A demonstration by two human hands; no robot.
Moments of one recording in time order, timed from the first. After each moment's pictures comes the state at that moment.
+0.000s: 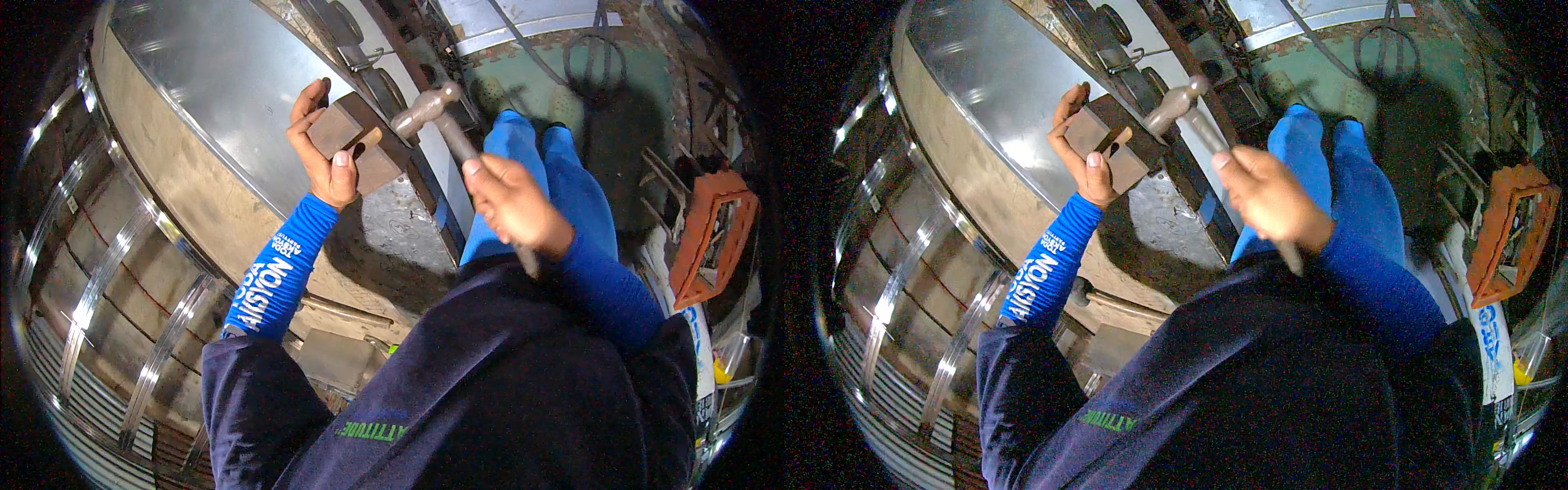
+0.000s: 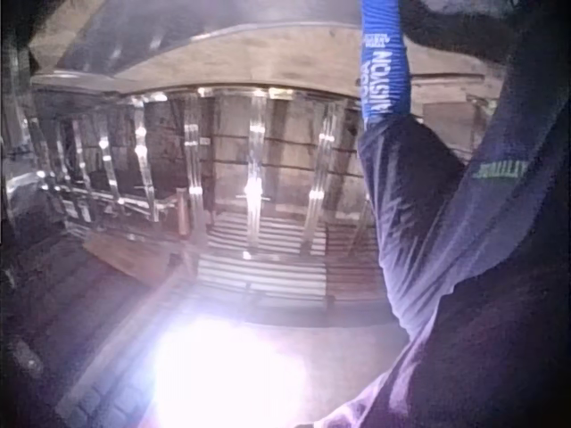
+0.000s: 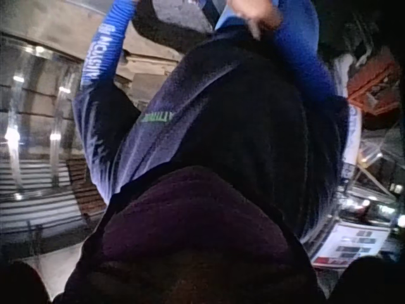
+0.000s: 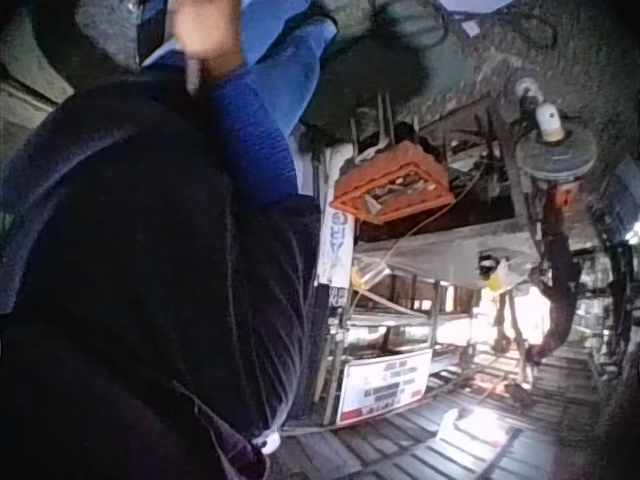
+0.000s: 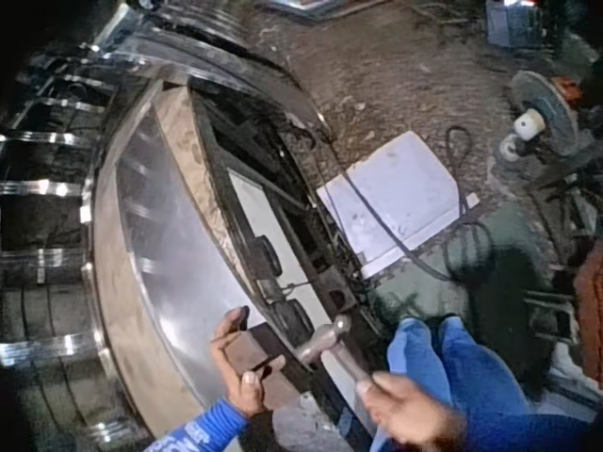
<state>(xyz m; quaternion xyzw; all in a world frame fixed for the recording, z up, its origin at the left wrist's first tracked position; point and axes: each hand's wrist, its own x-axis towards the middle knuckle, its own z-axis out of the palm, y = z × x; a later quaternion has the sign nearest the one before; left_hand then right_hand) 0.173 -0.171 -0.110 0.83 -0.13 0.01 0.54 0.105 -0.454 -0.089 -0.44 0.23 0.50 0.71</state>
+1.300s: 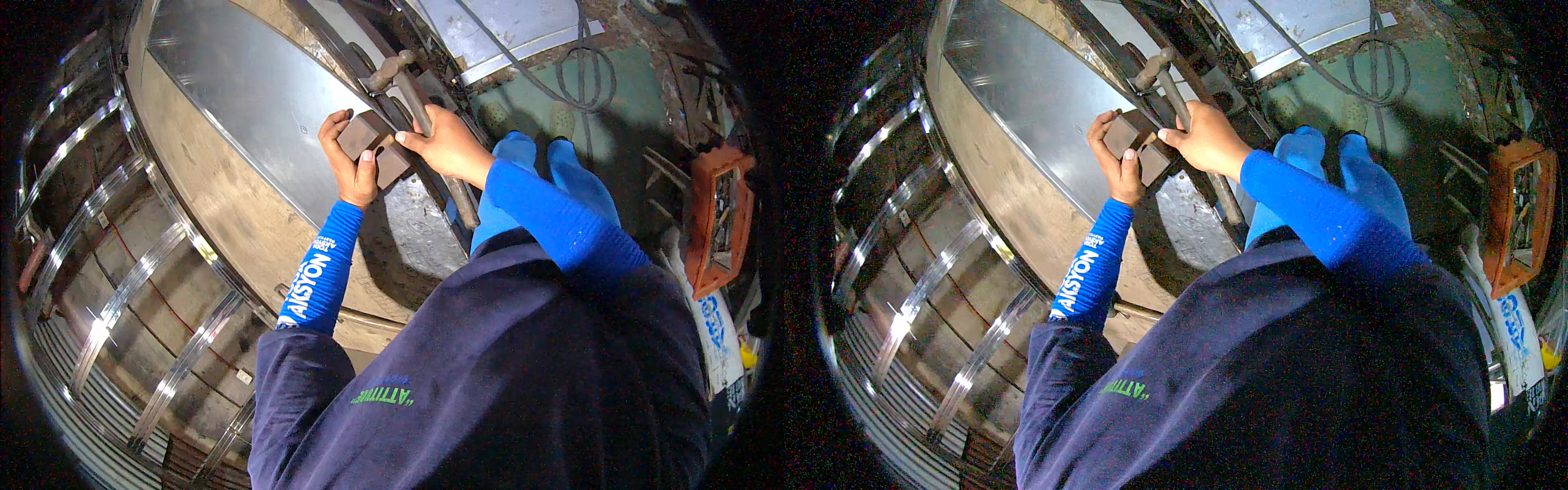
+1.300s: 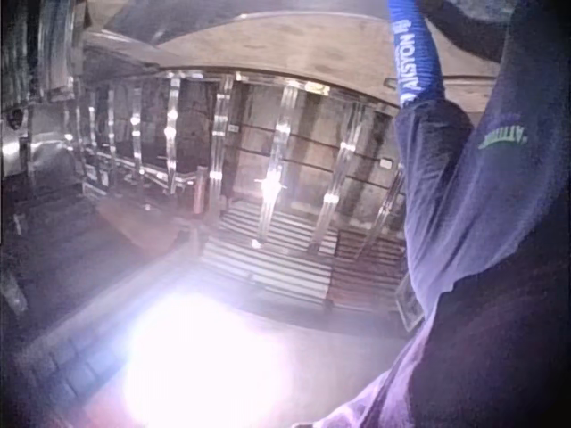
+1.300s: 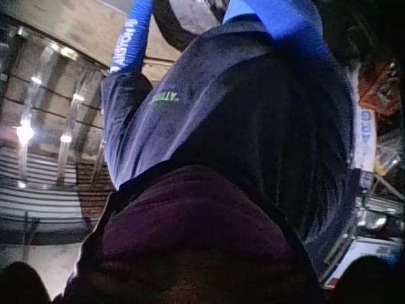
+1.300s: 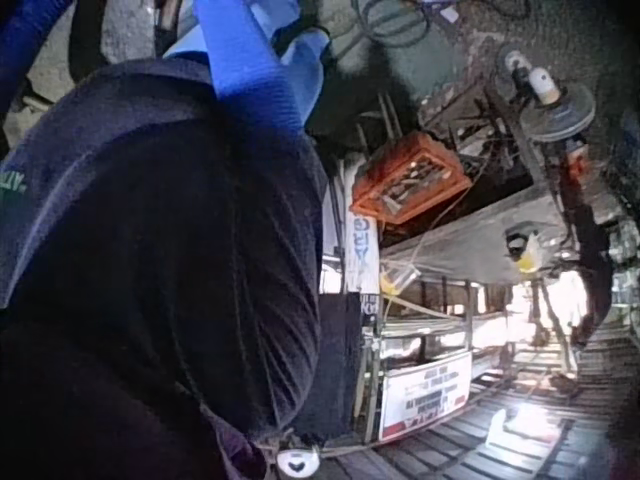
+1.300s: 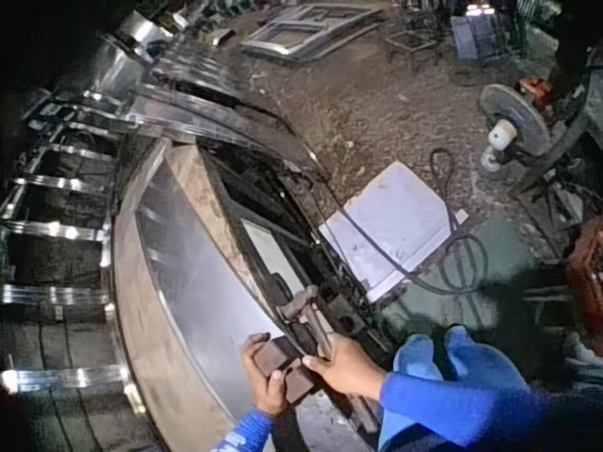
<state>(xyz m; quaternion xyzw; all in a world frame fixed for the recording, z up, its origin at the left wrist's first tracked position) 0.188 -0.184 -0.081 0.89 -0.12 0.03 0.44 0.182 -0.382 -0.105 -0.71 0.11 0.22 0.66</state>
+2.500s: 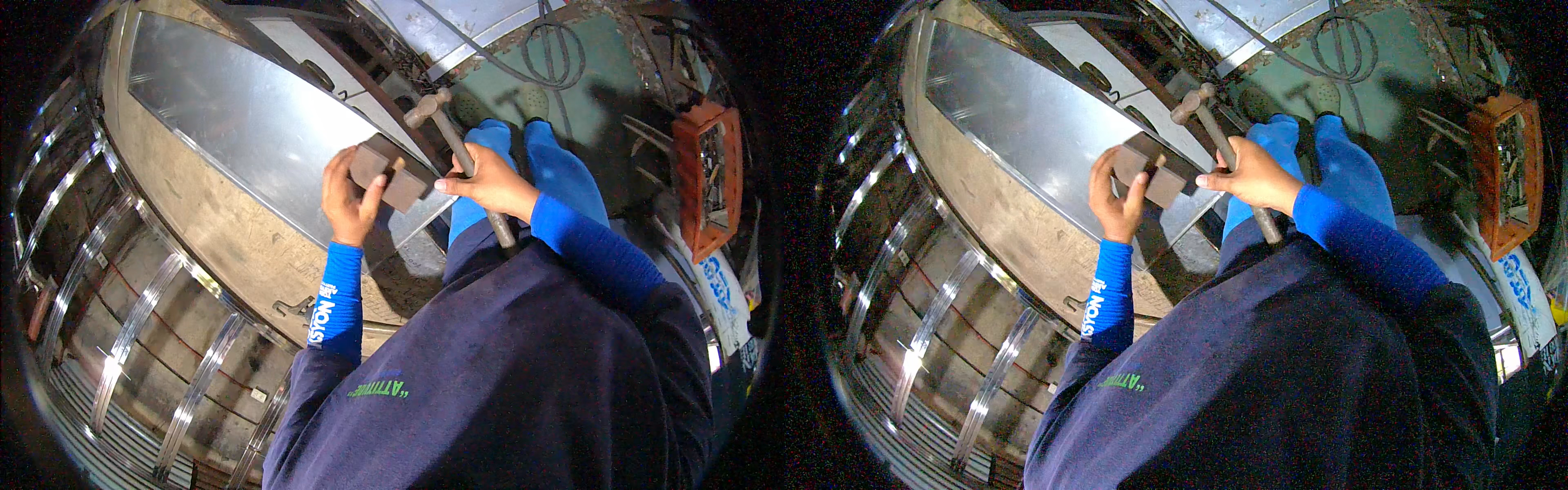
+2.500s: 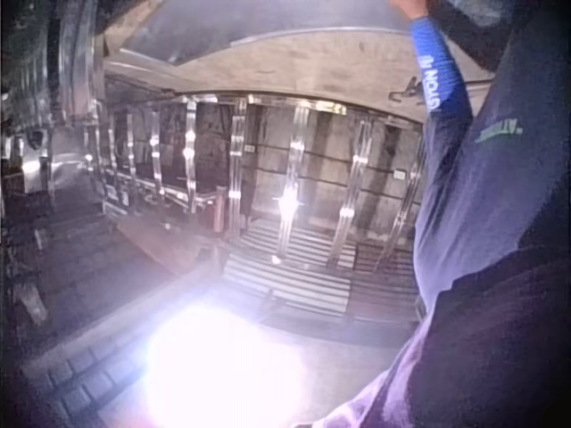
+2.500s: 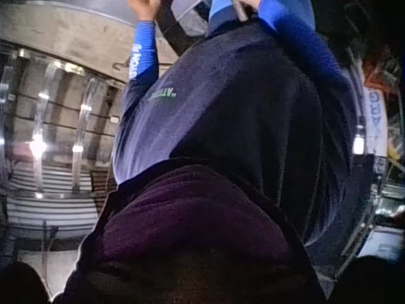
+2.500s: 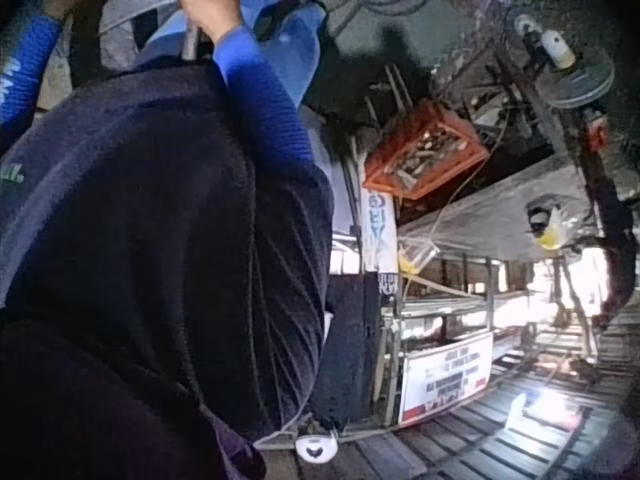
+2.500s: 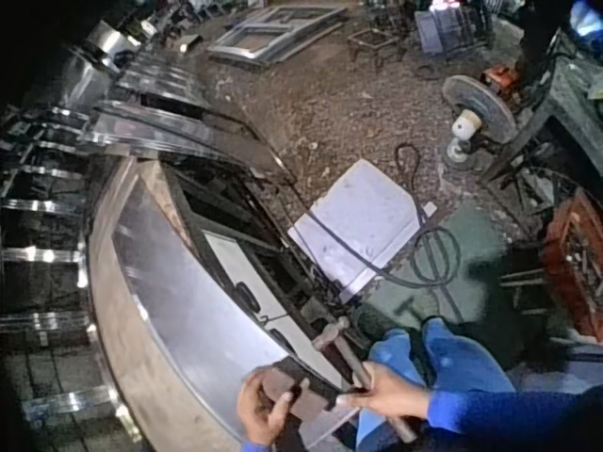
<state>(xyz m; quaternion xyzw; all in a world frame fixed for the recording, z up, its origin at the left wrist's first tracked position) 0.226 -0.201 -0.074 0.94 -0.11 -0.02 0.33 0.190 -0.460 -0.121 -0.62 0.15 0.34 0.69</state>
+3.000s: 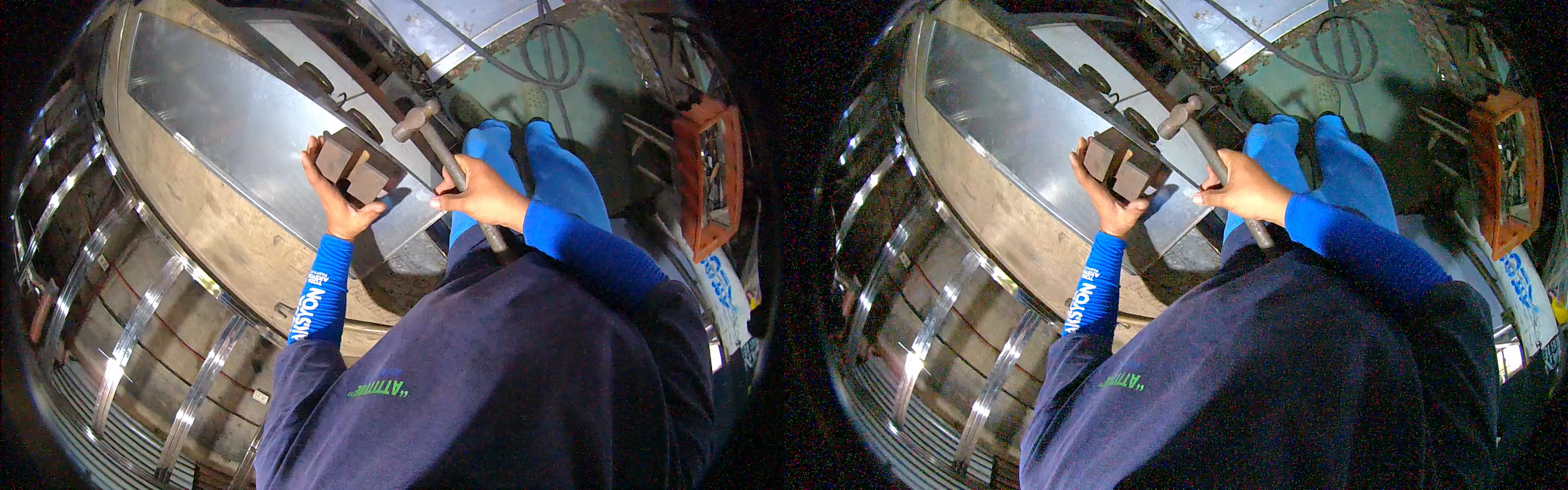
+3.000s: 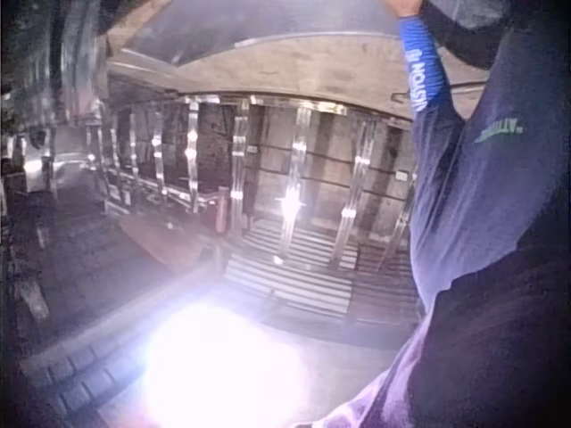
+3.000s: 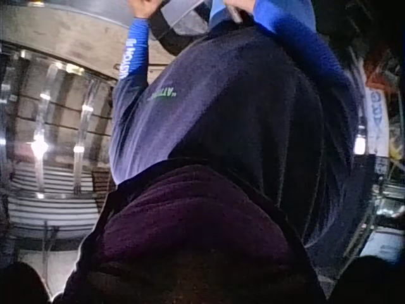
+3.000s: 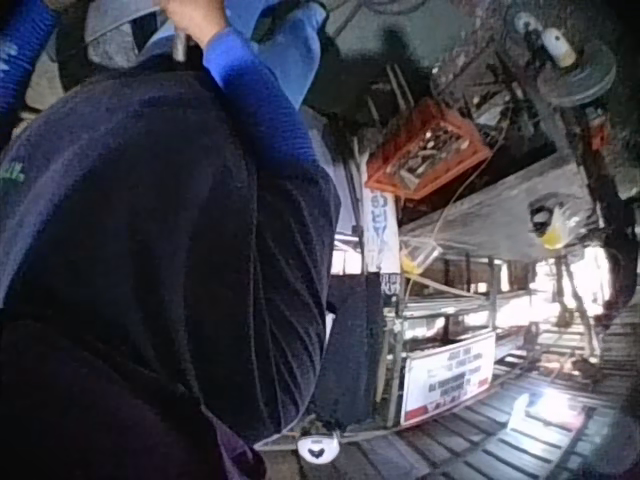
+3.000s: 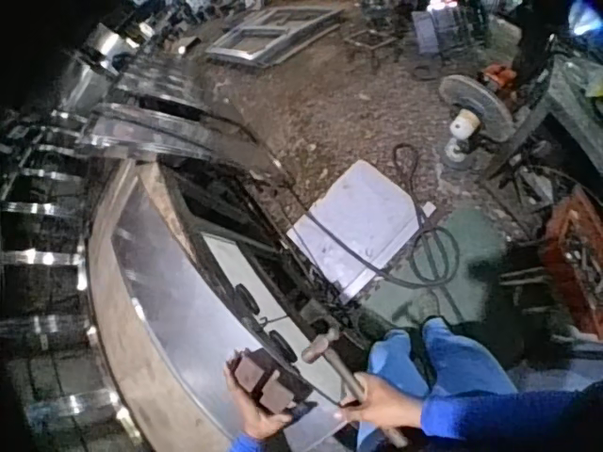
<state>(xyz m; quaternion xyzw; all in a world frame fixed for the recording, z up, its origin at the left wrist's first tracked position) 0.217 -0.182 -0.098 0.88 -0.13 -0.03 0.46 0.165 -0.448 -0.116 -0.58 0.13 0.37 0.72</state>
